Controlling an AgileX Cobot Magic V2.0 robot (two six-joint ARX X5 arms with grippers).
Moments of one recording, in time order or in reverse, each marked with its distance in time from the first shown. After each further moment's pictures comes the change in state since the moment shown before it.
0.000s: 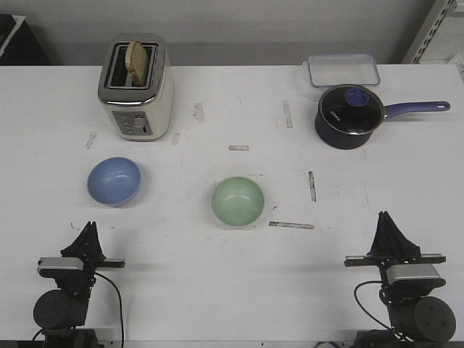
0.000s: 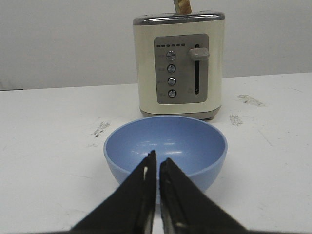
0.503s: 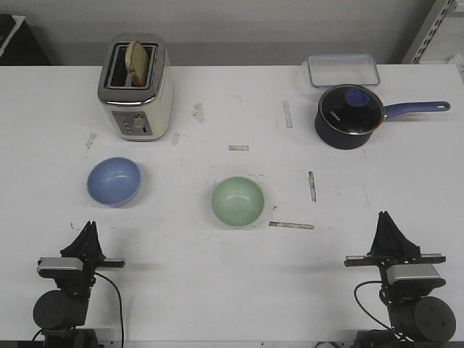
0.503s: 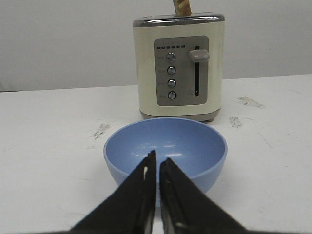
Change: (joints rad) left arm 0.000 0.000 0.000 0.013 0.000 -0.007; right arm 0.000 0.000 0.000 0.000 0.000 0.000
